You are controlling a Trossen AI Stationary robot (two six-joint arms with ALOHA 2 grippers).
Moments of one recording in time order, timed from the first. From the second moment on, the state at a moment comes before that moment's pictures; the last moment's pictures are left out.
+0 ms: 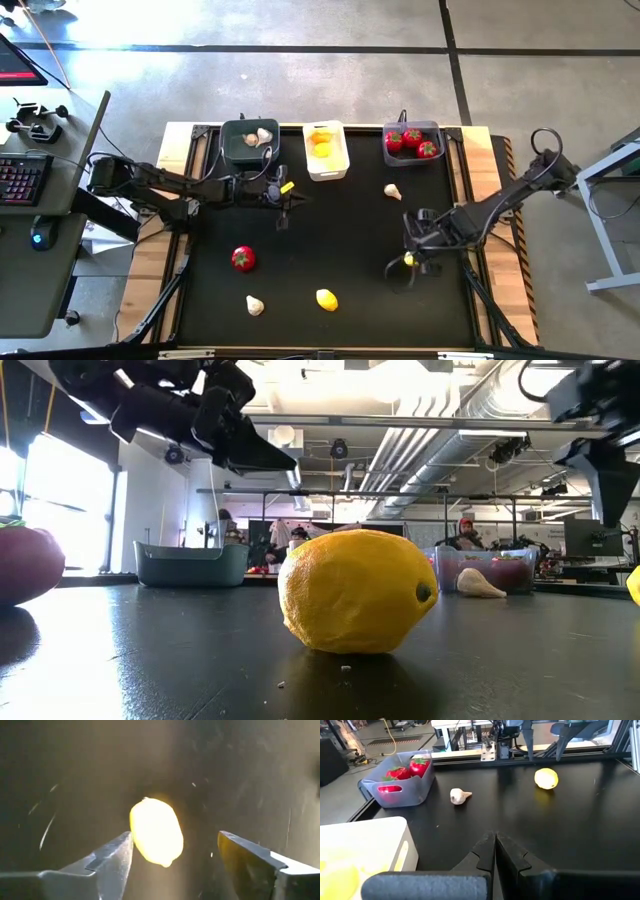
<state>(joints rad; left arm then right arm) 0.06 1.35 0.57 0.48 -0.04 0.11 0.51 1.19 0.81 -1.00 0.10 0.52</state>
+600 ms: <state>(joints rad) 0.03 1.35 0.57 0.47 -0.11 0.11 0.57 1.19 0.68 -0.79 0.10 0.36</state>
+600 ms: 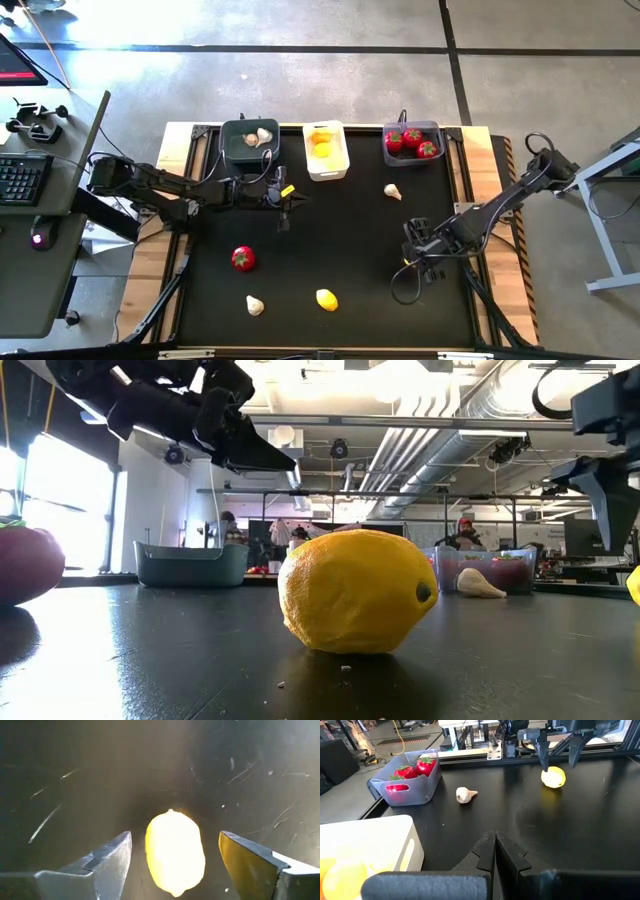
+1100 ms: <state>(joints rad) 0.03 1.35 0.57 0.47 -0.17 0.08 0.53 1.19 0.62 -0.77 0.06 0.36</state>
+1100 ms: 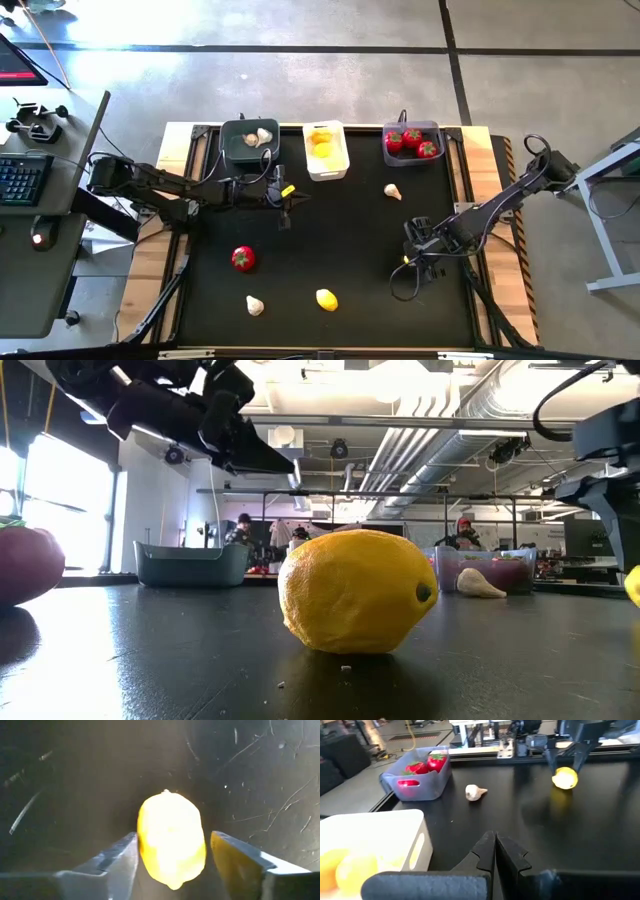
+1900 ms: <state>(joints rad) 0.04 1.35 0.56 0.51 -0.24 -0.06 0.01 1.19 0.66 -0.34 -0.08 0.08</state>
